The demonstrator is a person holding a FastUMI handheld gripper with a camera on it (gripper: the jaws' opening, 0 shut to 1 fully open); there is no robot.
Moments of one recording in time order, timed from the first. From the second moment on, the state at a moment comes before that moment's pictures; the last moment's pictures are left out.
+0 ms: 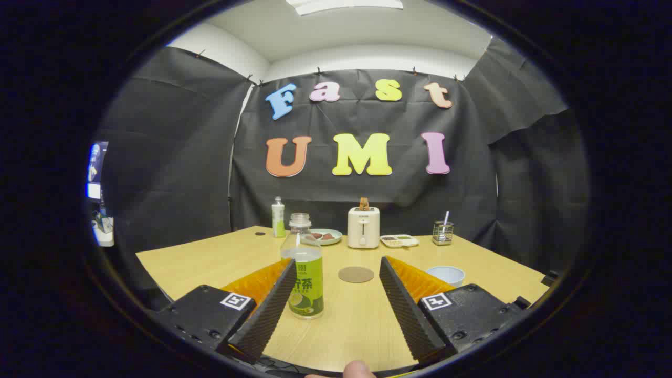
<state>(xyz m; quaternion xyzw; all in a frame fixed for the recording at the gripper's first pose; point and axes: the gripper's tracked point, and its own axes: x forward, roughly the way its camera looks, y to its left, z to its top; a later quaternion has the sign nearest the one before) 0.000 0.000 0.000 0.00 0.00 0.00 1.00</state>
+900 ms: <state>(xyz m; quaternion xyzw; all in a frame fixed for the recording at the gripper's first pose) 0.000 0.000 0.001 0.00 0.00 -0.01 1.00</state>
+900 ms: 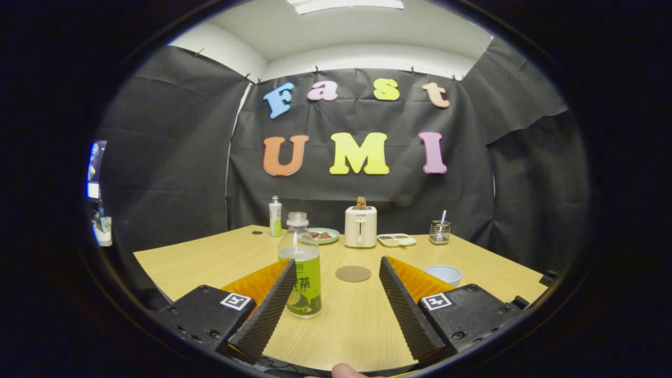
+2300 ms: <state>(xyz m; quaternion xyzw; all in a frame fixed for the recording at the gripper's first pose) 0.083 0.059 -0.061 0.00 0.13 0.01 0.99</state>
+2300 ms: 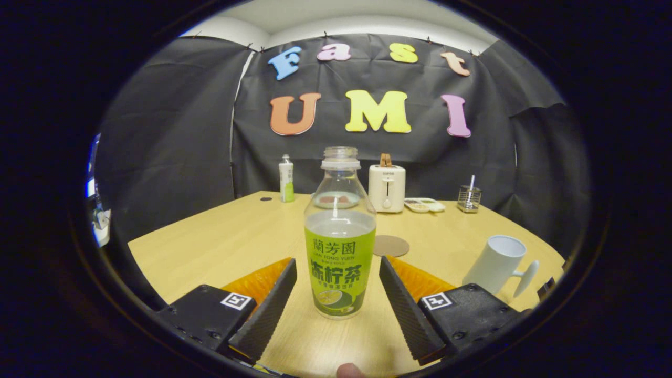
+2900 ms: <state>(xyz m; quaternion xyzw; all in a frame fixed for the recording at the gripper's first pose) 0.102 0.066 -0.072 0.08 0.19 0.06 0.98</state>
